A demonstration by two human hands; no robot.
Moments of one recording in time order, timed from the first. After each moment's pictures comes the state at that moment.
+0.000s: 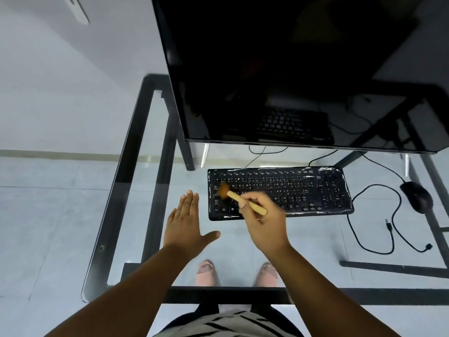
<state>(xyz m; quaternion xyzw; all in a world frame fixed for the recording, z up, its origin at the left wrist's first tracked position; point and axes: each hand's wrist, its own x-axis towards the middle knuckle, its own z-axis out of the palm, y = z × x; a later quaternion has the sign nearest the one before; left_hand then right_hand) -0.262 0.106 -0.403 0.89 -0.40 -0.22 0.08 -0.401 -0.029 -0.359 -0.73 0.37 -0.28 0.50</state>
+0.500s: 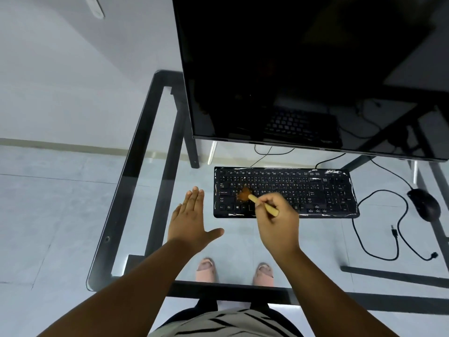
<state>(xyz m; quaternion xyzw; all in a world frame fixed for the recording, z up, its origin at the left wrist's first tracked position) -0.261 0.106 -0.404 0.89 -0.39 -0.22 0.08 -0.410 -0.034 -0.362 -0.75 0.42 -0.27 0.44</state>
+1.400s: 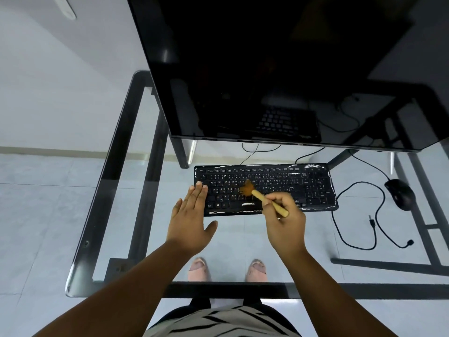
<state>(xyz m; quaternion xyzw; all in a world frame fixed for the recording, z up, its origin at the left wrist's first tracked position) -0.291 0.078 -0.390 0.87 -0.44 -0.18 0.14 -0.455 -0.062 -0.356 -0.71 0.45 -0.30 0.45</state>
